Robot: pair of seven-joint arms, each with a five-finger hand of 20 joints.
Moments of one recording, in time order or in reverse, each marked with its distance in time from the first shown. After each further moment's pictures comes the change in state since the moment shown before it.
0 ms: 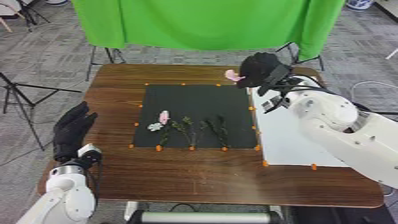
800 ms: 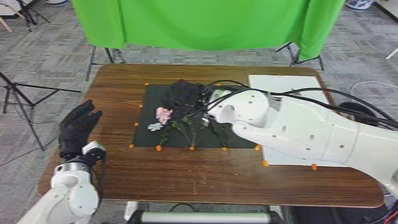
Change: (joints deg) left arm -2.2 -0.1 1.8 1.1 0.0 -0.9 -0.6; right arm 14.7 -23.0 -20.0 10.2 -8.1 -10.7 -4.9
